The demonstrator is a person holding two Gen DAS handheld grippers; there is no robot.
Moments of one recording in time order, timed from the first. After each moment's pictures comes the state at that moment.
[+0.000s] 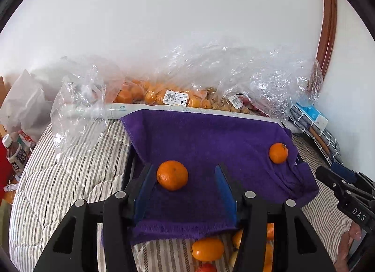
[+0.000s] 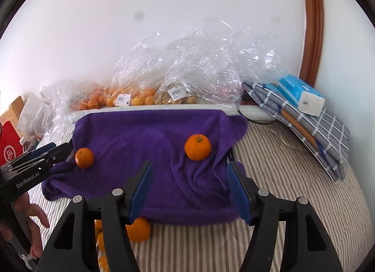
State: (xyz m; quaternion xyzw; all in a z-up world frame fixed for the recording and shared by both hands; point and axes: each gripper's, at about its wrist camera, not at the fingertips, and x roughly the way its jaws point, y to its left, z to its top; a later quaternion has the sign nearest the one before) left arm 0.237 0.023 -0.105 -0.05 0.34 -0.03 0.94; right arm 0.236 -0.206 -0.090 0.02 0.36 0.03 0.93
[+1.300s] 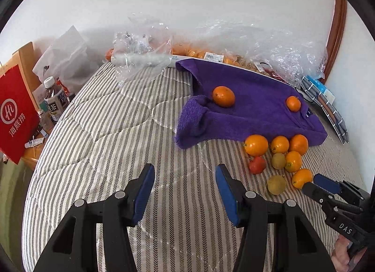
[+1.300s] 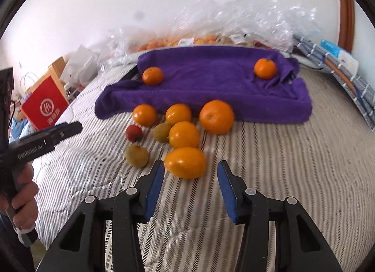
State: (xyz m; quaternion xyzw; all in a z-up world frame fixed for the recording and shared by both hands) left arm 0.130 0.090 -0.142 -0.07 0.40 0.01 0.91; right arm 0.140 -0.142 -0.149 0.02 0.44 0.16 0.88
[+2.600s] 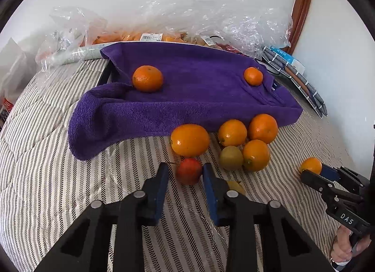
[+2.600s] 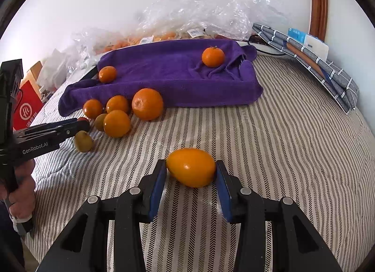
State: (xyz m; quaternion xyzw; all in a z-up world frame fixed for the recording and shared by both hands) left arm 0.174 0.015 -0.174 -0.05 0.42 -0.12 0.90; right arm 0.138 -0.211 -0.164 0.02 0.43 0.09 0.90
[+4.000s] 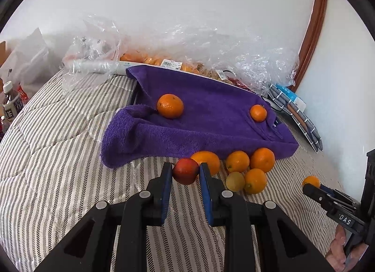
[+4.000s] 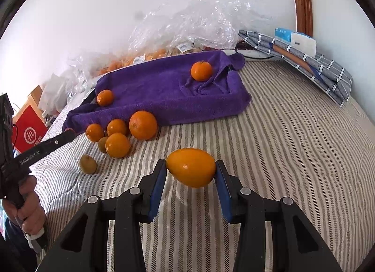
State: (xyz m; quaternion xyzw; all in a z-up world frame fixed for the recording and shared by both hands) left arm 0.154 0.043 -0.157 -0.11 0.34 -0.08 0.93; right arm 0.137 -0.229 -0.149 0.07 0.40 0.08 0.91
